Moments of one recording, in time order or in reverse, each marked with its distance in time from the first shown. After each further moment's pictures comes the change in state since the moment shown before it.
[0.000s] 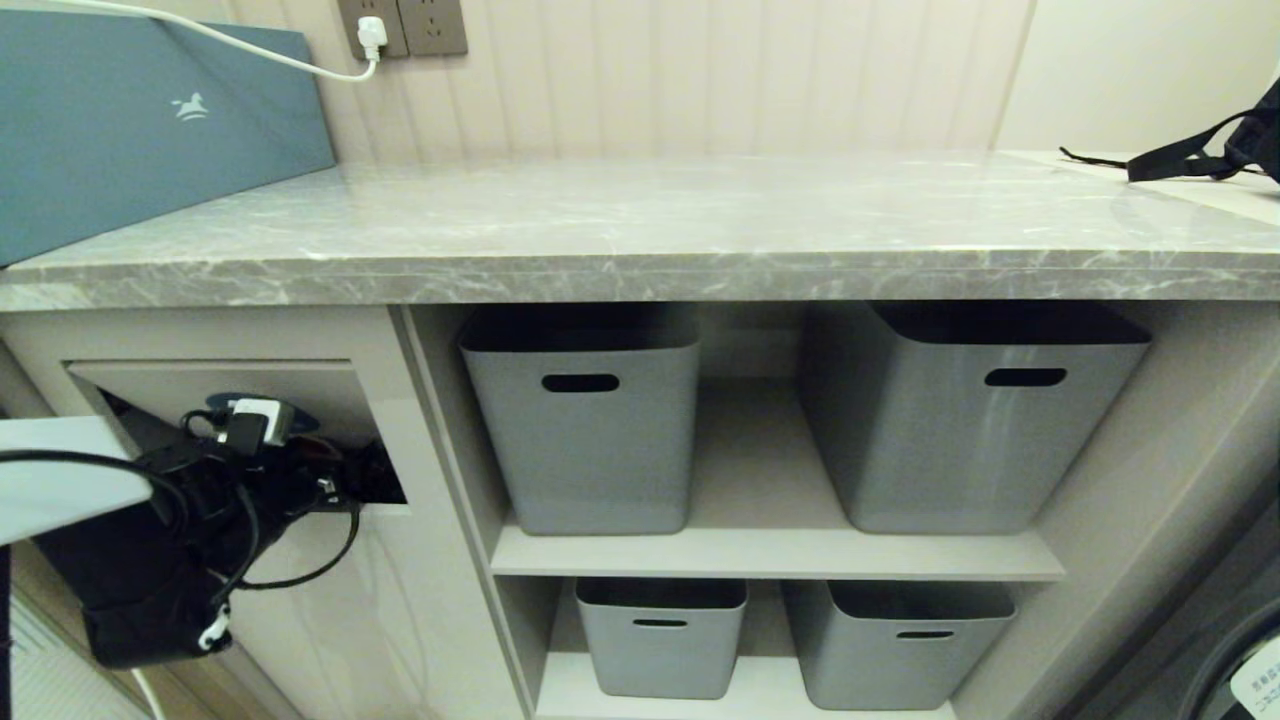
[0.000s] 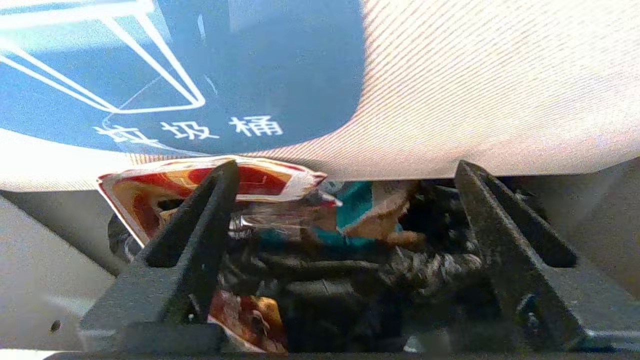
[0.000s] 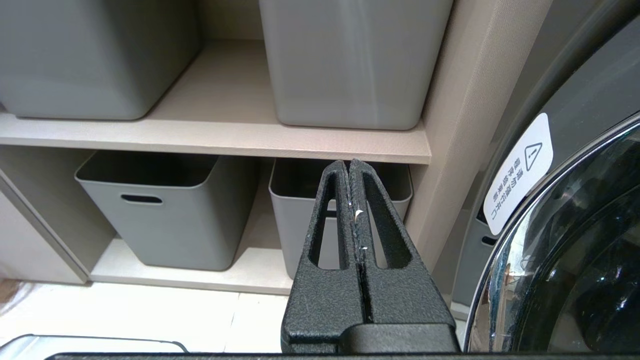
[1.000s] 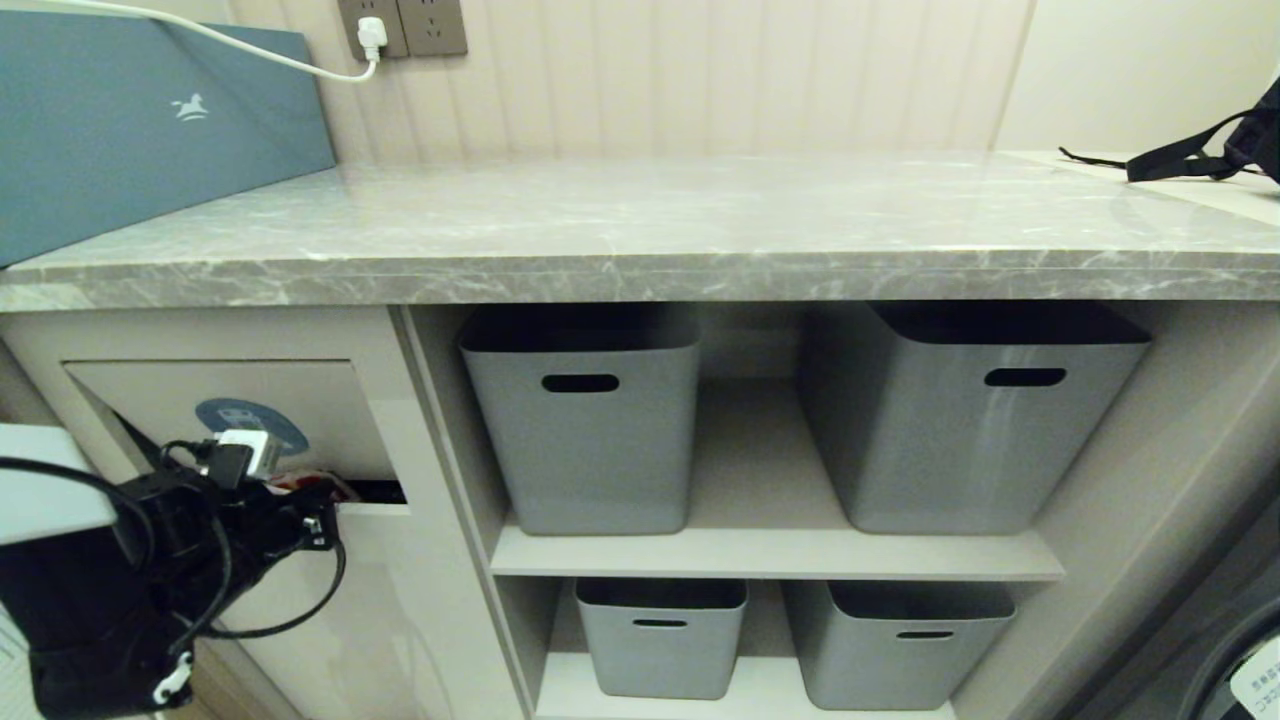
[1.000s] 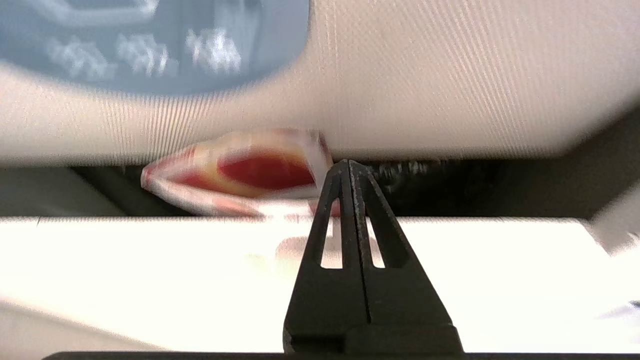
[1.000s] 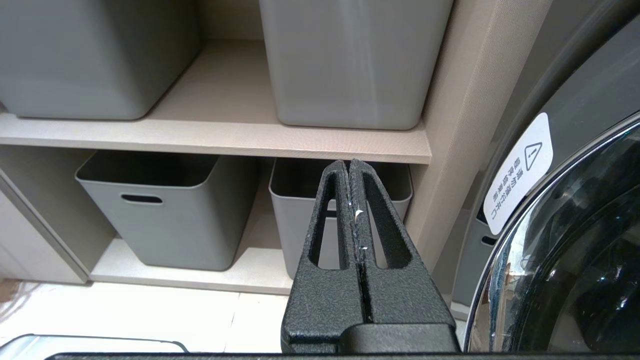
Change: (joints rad) left arm 0.003 -0.091 0.220 0.000 0.002 -0.003; right arm 0.000 0.000 0.000 0.000 0.000 0.000
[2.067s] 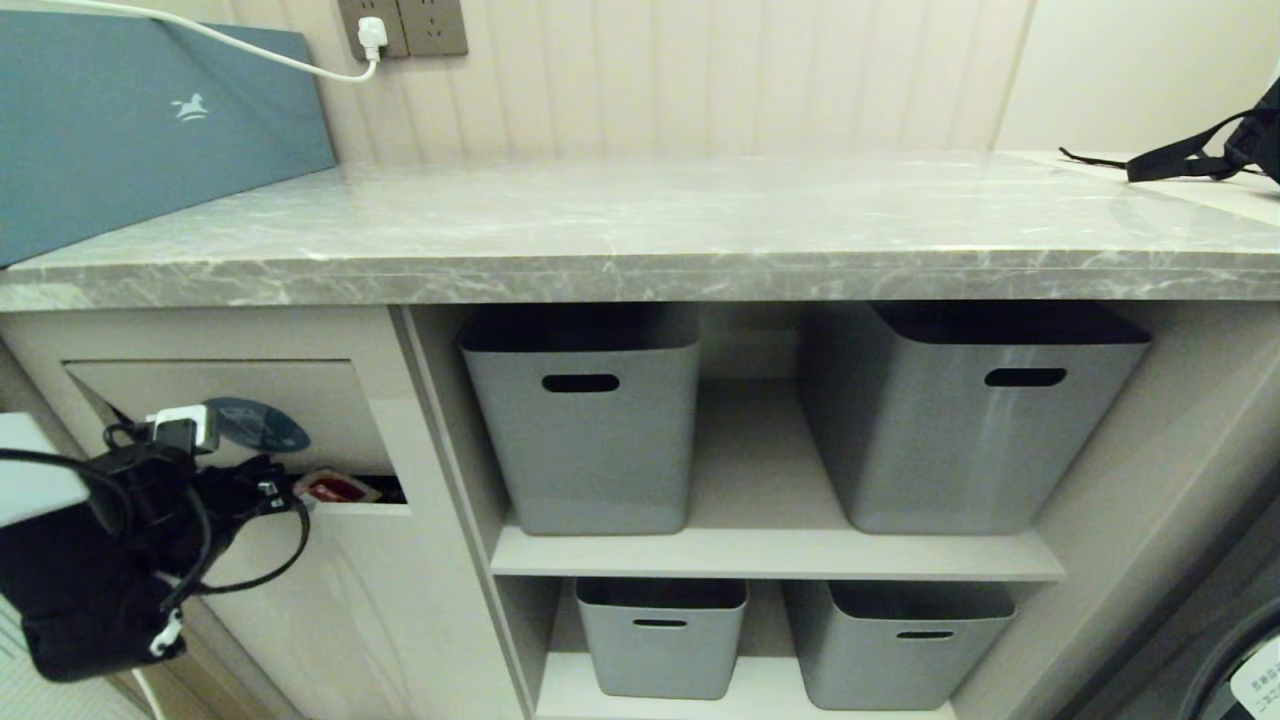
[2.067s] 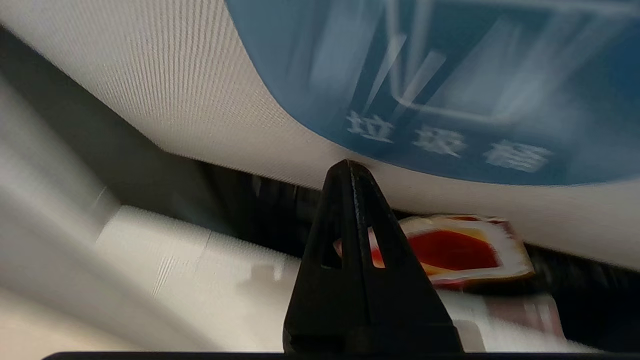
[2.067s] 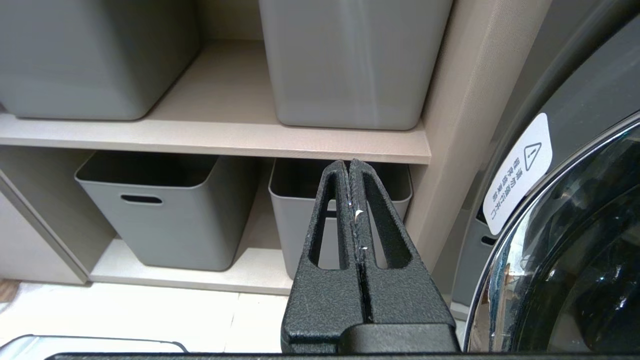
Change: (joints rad) left arm 0.079 0.044 -0.206 0.082 0.179 -0.091; right arm 0.000 0.000 0.000 0.000 0.000 0.000
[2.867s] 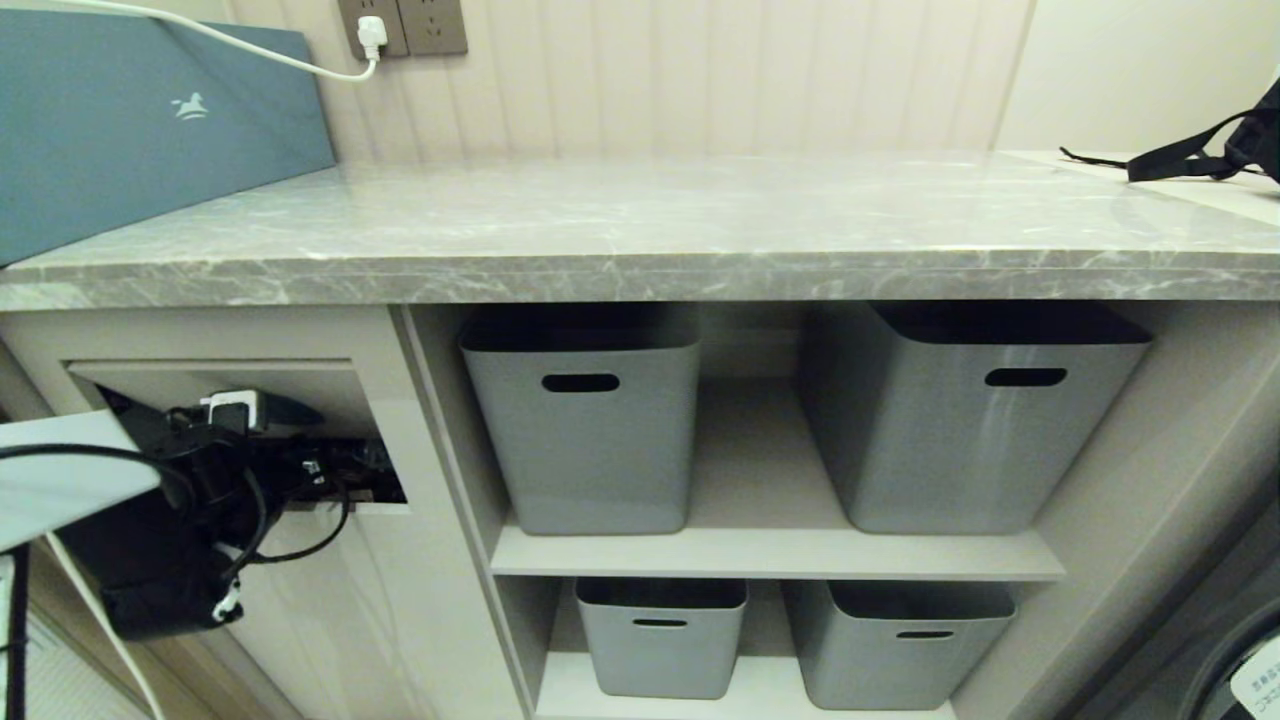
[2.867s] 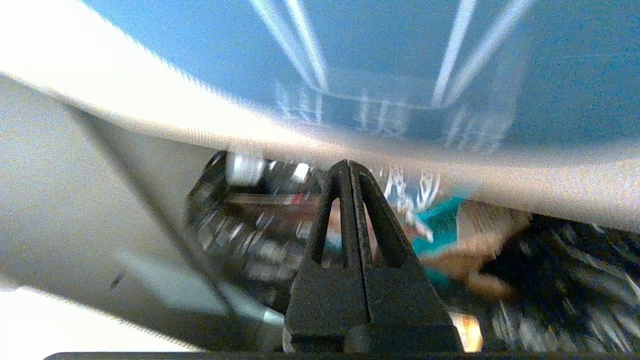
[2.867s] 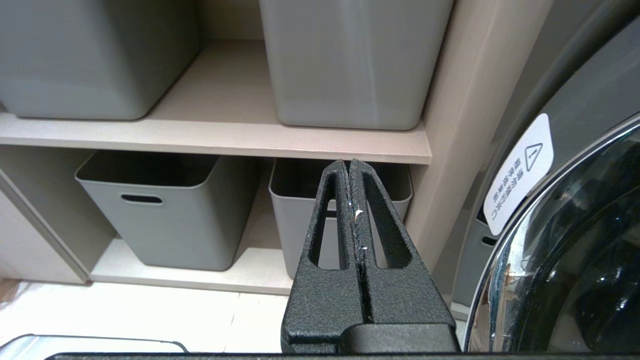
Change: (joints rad) left arm -0.065 0.084 -0.133 0.006 0.045 0.002; right arm 0.000 0.000 0.000 0.000 0.000 0.000
